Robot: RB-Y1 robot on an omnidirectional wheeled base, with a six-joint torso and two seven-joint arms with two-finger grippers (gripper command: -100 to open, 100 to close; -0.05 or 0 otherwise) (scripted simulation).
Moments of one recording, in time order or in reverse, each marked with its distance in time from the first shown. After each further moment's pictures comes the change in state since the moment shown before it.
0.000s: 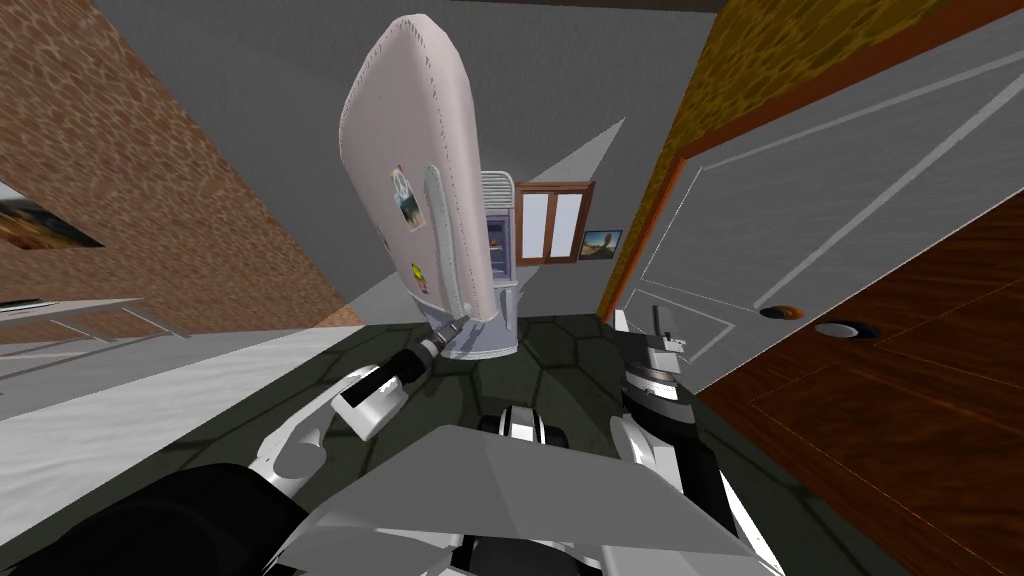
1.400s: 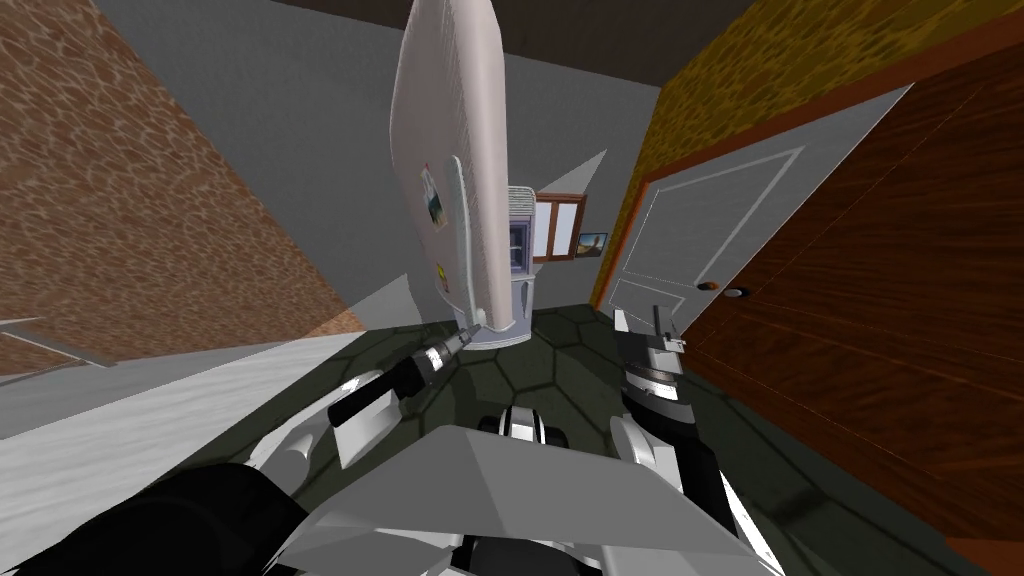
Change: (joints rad) left arm 0.048 0.139 -0.102 -0.070 0.077 -0.114 -0.043; right arm 0.000 0.000 0.000 0.000 0.000 0.000 0.000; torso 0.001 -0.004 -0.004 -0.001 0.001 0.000
